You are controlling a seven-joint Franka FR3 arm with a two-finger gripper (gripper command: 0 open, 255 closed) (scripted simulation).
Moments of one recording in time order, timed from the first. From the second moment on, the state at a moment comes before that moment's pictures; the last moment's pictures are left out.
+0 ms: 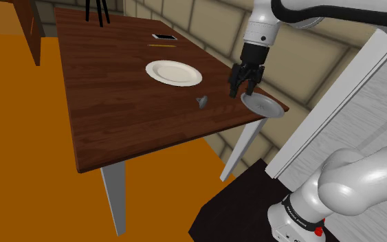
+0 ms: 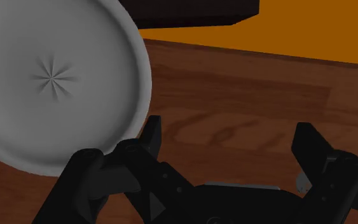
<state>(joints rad) 0.06 -0.44 0.09 -2.12 0.16 1.54 0.18</state>
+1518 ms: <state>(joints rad) 0.12 -0.09 0.16 -1.89 0.27 1.58 0.24</state>
